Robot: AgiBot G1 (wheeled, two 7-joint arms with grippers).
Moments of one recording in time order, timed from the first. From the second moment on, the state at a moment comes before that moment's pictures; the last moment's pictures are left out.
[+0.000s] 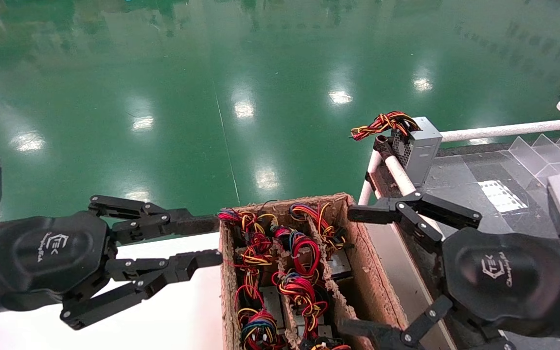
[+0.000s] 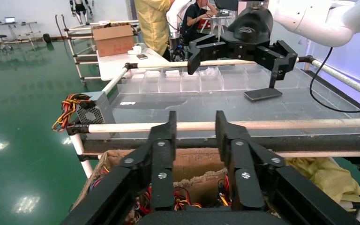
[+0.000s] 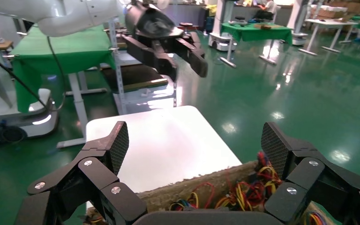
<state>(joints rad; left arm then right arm) -1.09 0.57 0.38 -1.25 0.66 1.45 -0.13 1.08 -0.62 -0.29 1.28 -0.76 -1.47 0.20</state>
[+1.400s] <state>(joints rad) -1.09 0.57 0.38 -1.25 0.66 1.45 -0.13 1.44 -1.07 -0.59 0.57 -1.27 -1.24 0.38</state>
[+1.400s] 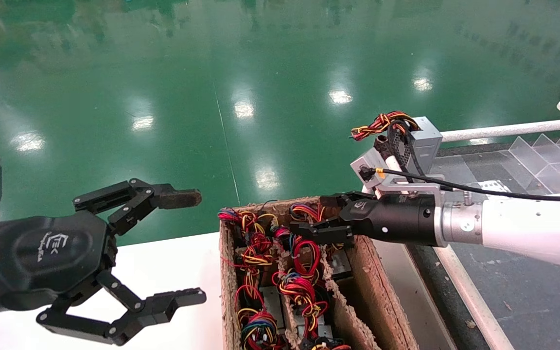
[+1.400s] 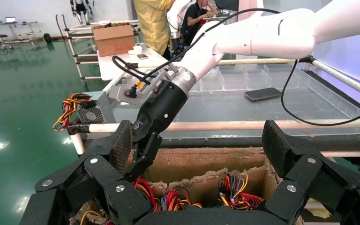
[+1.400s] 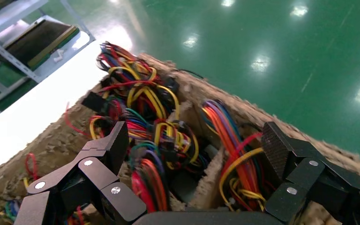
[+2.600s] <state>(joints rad) -1.09 0.57 0.38 -1.25 0.66 1.45 -0.13 1.53 -1.17 -0.57 0.16 -1.24 -1.25 0.12</state>
